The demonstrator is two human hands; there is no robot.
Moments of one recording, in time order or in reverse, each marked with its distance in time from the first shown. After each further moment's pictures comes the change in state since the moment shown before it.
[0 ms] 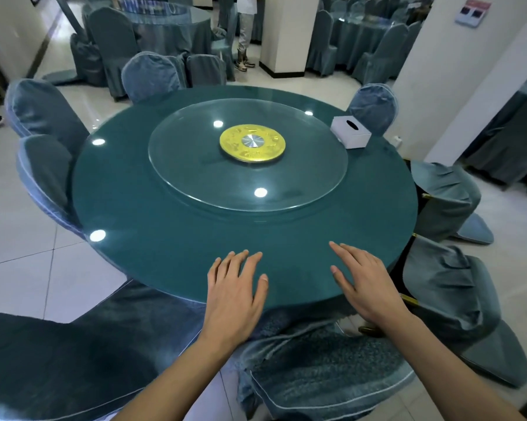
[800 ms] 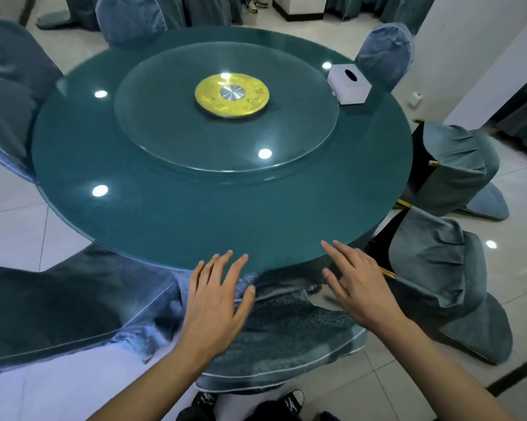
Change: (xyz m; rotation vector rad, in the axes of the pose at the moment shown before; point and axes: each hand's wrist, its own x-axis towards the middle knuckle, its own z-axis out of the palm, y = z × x) left_hand -0.033 0.109 0.097 0.057 -0.156 -0.058; right_hand -0.052 0.146 0.009 0.044 -0.152 -0.075
